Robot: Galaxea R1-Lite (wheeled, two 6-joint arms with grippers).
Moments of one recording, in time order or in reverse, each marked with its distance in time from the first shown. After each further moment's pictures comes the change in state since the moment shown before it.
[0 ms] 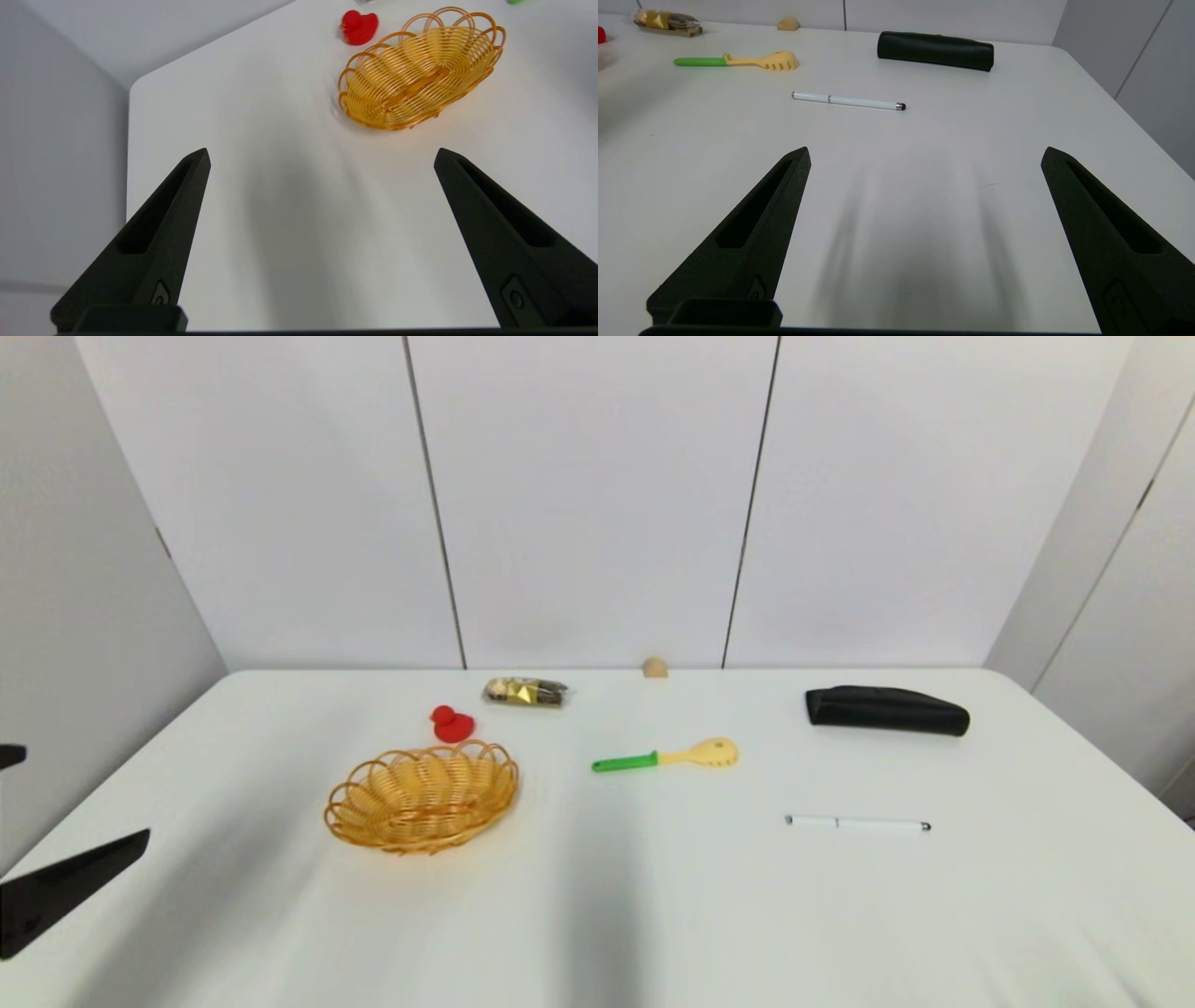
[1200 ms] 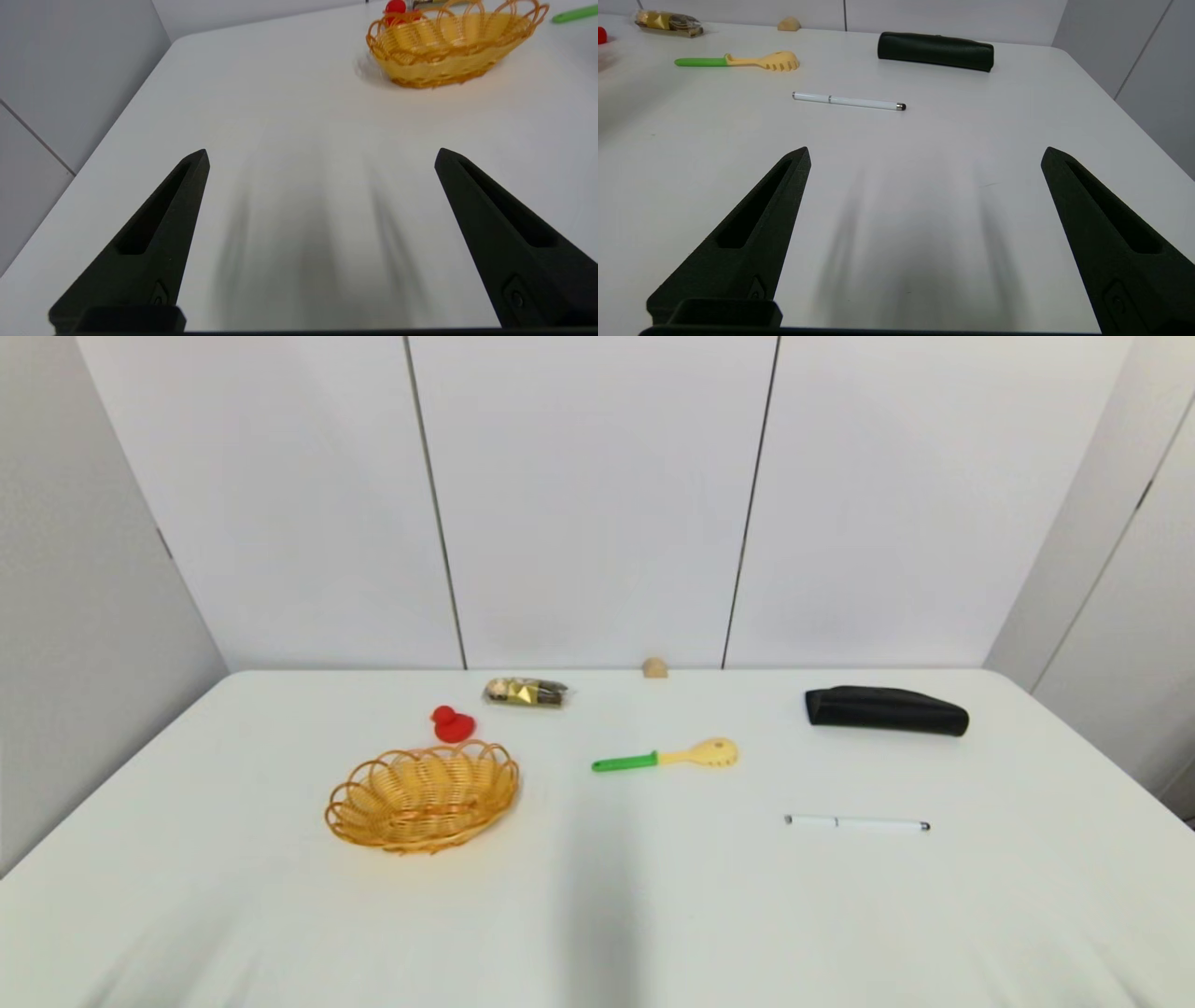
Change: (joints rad) left arm -0.035 -0.767 0.612 -0.154 0.184 -0.239; right arm 0.000 0.000 0.000 0.000 0.000 0.000
